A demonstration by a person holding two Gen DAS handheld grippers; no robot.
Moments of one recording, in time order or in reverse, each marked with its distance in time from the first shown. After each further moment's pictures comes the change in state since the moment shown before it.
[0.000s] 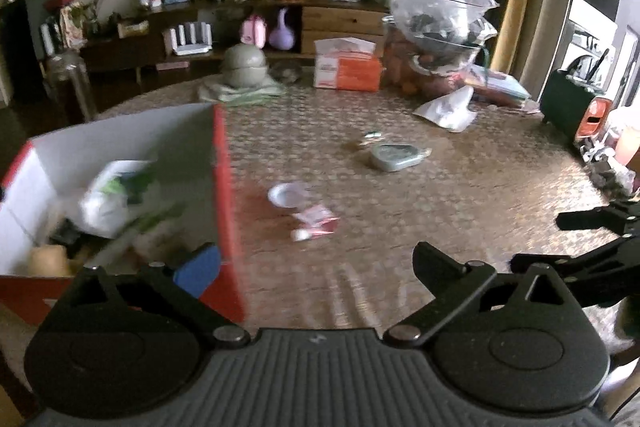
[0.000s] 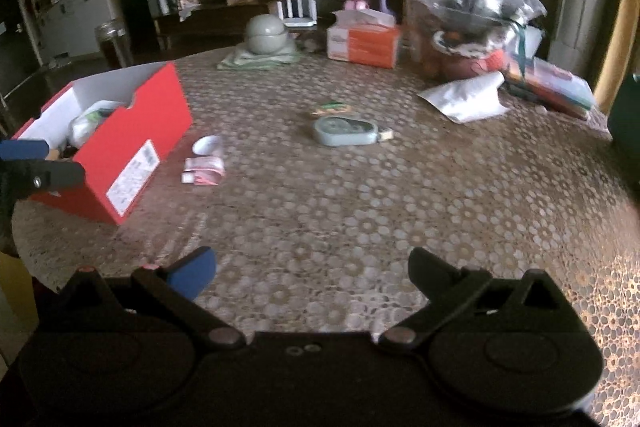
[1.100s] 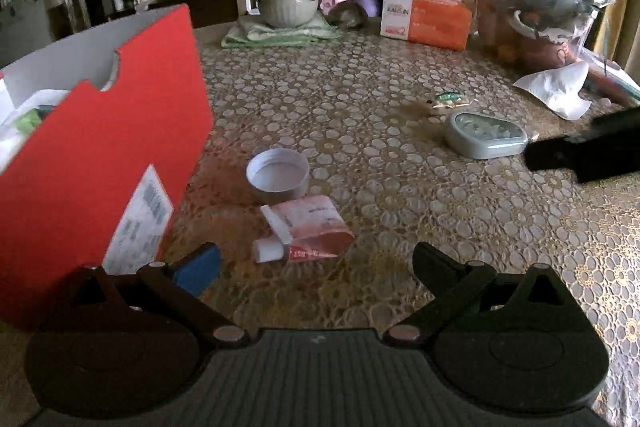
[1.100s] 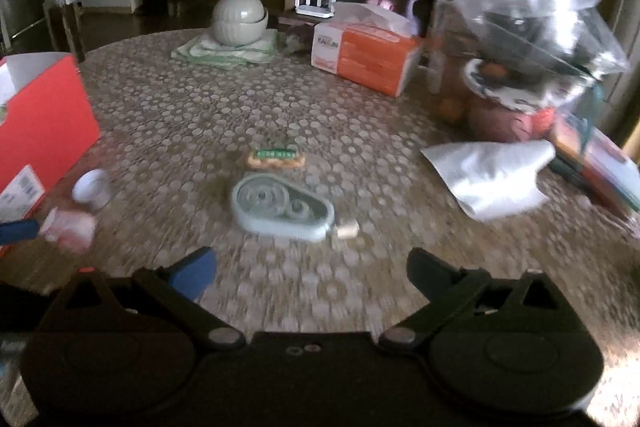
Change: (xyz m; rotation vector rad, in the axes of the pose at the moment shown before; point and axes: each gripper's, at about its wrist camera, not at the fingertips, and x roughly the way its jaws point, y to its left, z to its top) left arm 0.167 -0.027 -0.011 -0.146 0.054 0.264; right arm 0.150 -0.052 0.096 -0.202 0.036 -0.019
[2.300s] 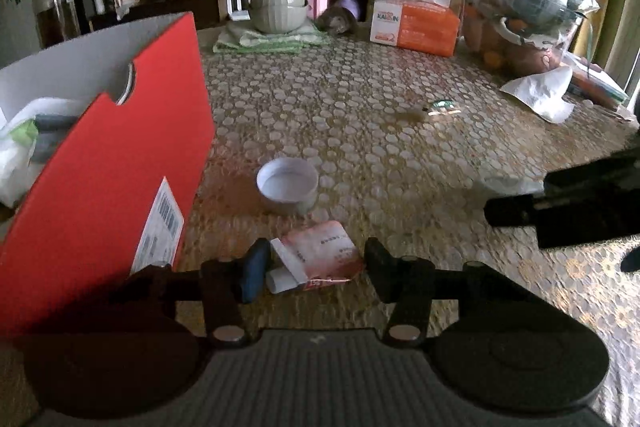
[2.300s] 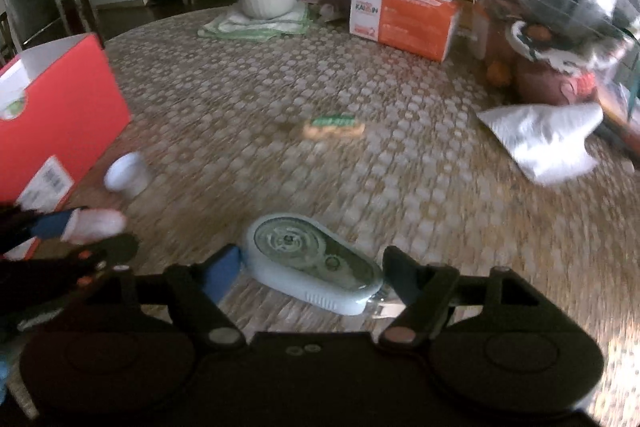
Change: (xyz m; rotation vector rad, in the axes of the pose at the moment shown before) left arm -0.011 0.019 0.003 0.016 0.001 -0.082; right arm 0.004 0.034 -0.015 0.063 0.068 0.084
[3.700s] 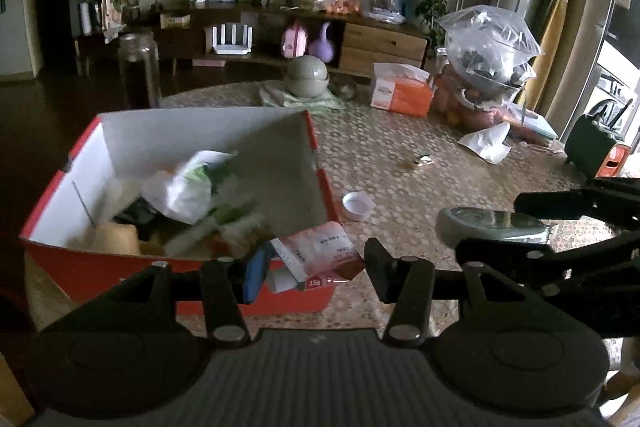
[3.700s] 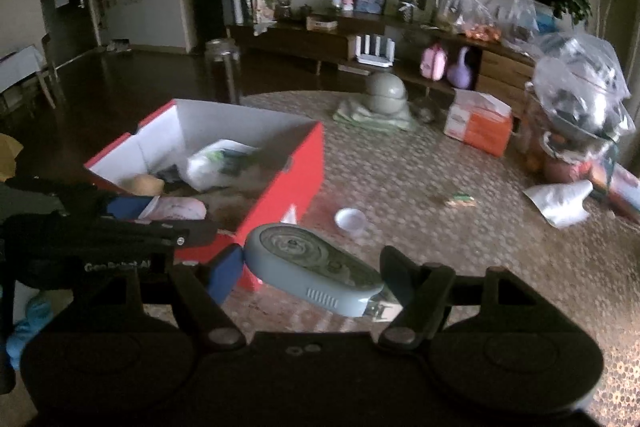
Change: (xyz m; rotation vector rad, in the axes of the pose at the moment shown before) left arm -0.177 0.132 0.005 0.012 -0.092 -0.139; right arm -0.163 0.193 -0.011 -0.067 -0.195 0.027
